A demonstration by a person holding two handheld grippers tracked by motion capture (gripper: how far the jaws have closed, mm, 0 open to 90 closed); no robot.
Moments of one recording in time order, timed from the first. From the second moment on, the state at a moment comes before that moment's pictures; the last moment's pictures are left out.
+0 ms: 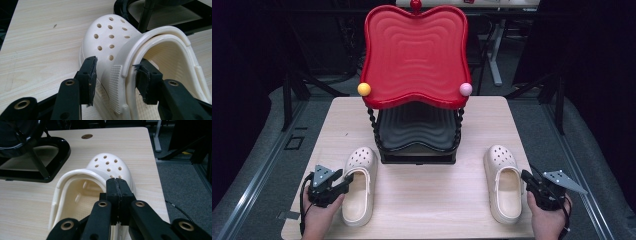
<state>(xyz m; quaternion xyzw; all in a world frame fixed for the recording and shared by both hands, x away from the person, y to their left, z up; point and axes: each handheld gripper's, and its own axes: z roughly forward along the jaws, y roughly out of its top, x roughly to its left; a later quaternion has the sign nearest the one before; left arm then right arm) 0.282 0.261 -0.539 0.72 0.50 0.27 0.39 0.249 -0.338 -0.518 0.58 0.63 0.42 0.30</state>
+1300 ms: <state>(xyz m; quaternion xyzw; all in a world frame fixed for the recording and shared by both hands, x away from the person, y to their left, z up) 0.283 0.261 -0.539 0.72 0.50 0.27 0.39 0.255 -0.323 -0.528 0.57 0.67 0.34 0.33</state>
